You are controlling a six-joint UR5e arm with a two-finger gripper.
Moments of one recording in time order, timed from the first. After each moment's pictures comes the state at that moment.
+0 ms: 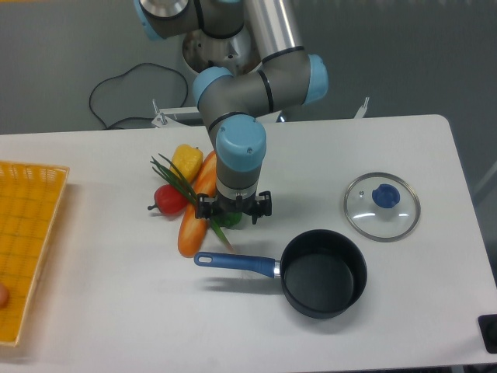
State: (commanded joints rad) arm 2.38 -1.92 -1.82 -0.98 1.48 0.23
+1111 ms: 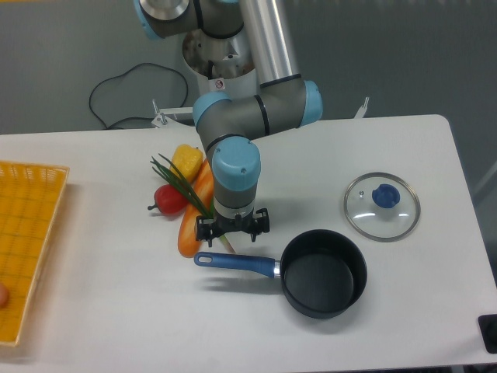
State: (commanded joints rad) arm 2.37 -1.99 -1.82 -0.84 1.47 0.15
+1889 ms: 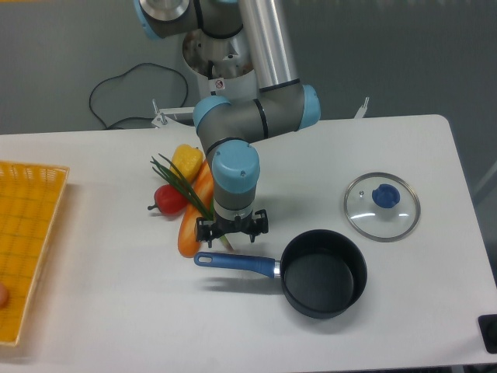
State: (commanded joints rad) arm 2.36 -2.00 -1.86 -0.82 1.48 0.15
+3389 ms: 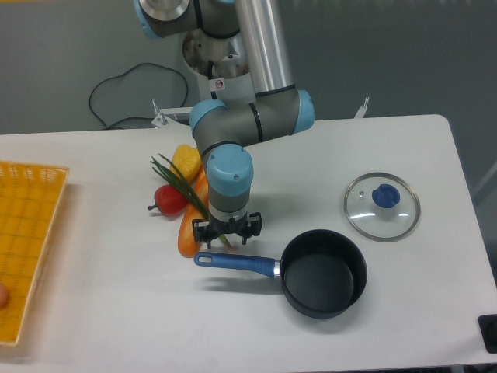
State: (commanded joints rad) arm 2.35 -2.02 -1.87 -0.80 1.48 0.15
